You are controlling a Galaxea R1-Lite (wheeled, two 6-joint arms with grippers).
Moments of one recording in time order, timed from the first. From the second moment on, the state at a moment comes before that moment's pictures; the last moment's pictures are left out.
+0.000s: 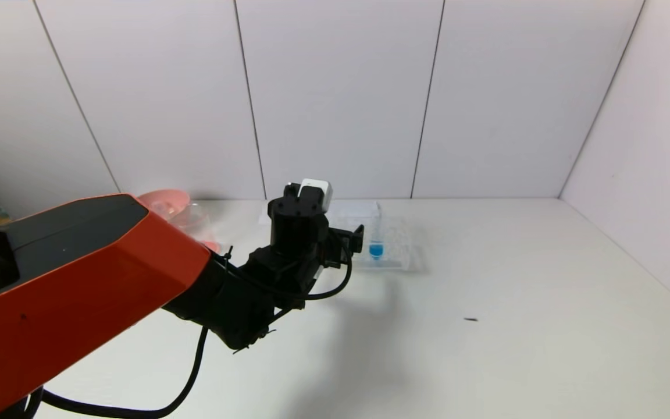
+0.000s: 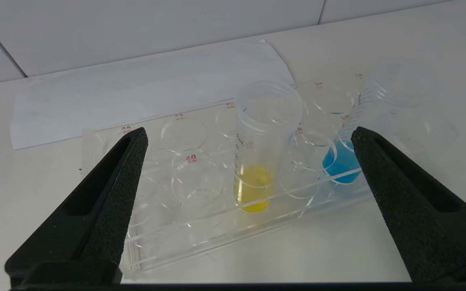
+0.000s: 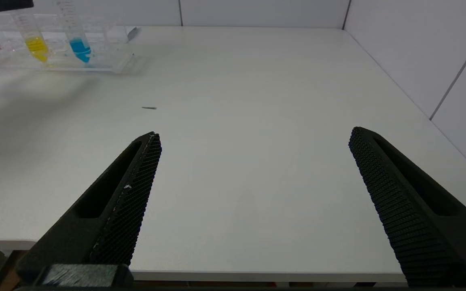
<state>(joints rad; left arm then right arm) -0.69 2.16 -1.08 -0.95 0.33 -0.10 0.00 0.00 0.00 0.00 0.00 0.00</state>
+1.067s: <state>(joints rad) -0.68 2.20 -1.11 -0.95 0.33 -0.09 0.00 0.00 0.00 0.00 0.00 0.00</state>
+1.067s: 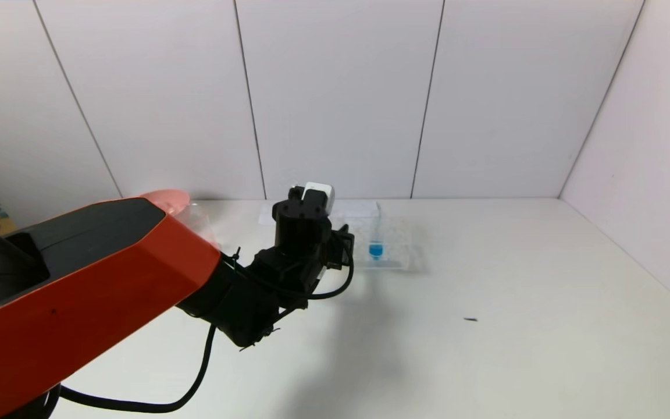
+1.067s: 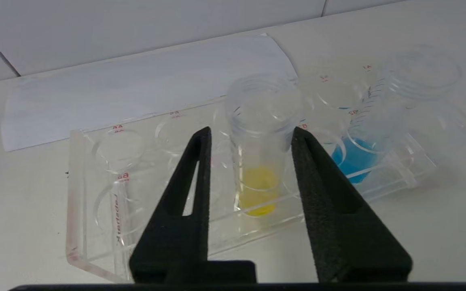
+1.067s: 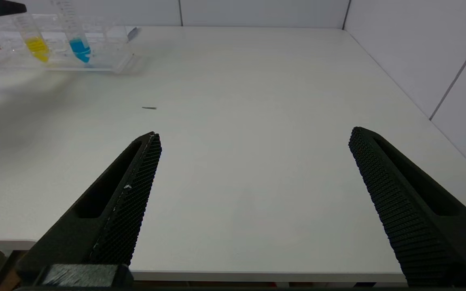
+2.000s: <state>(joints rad) -0.68 2.17 -1.11 -0.93 0.33 -0.06 0.00 0.00 0.00 0.00 0.00 0.00</state>
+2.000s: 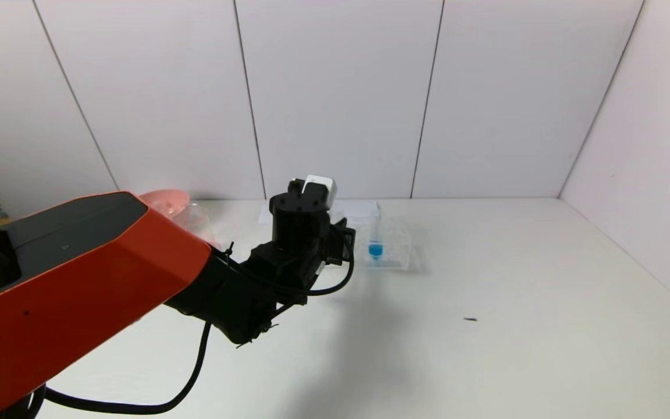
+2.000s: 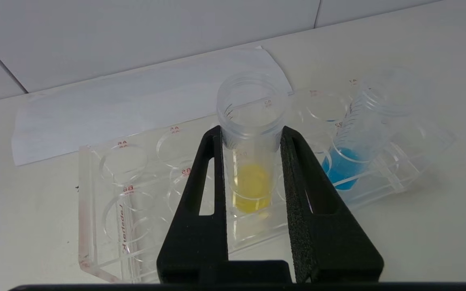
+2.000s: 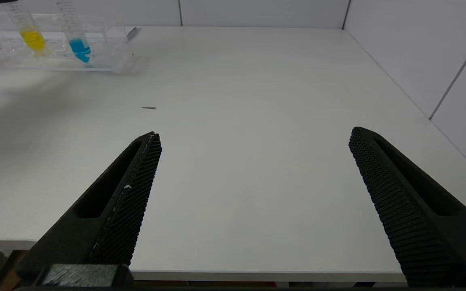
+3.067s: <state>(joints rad) -0.68 2.02 -1.19 -0.75 0.33 0.00 0.00 0.00 0.00 0.00 0.00 0.00</state>
